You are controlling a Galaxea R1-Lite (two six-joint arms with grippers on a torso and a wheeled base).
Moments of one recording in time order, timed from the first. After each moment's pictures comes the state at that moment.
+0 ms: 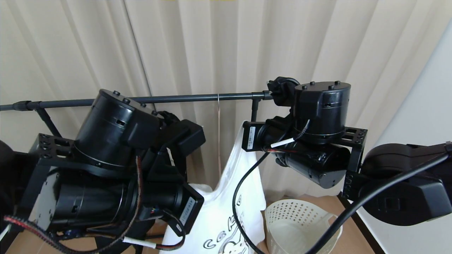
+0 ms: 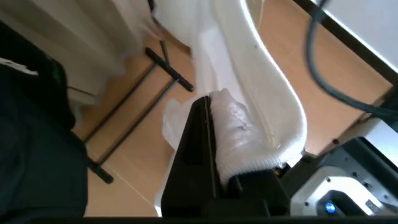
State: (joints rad) left arm -0.82 1.52 -1.03 0.22 0.02 -0.05; right arm 0.81 1.84 -1.13 -0.50 -0.38 0.34
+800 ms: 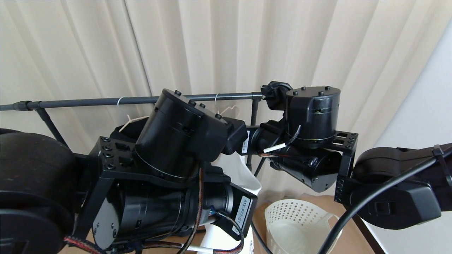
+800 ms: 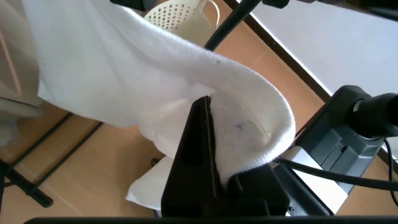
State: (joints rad) left arm -0.97 1.64 -1.15 0.16 0.09 -0.25; right arm 0.83 1.86 -1.13 -0.50 -0.38 0.35
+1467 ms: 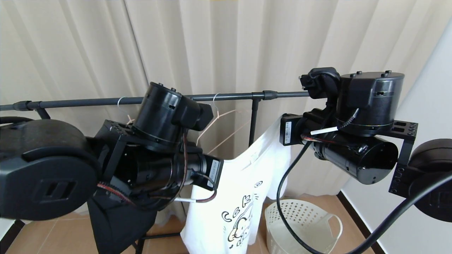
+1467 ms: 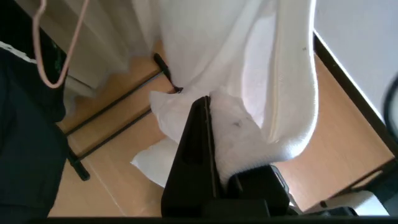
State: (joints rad) left arm -0.76 1.70 -1.16 0.09 0.19 -0.18; right arm 0.71 1.70 -1.03 -0.46 -0.54 0.13
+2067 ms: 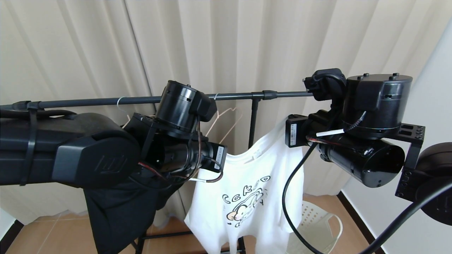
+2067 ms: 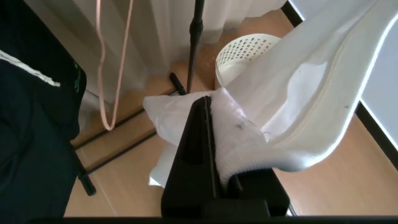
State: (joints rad) left arm -0.71 1.81 -1.26 0.06 0.20 -0.16; right arm 0.71 1.69 -0.99 -0.48 -0.57 0.09
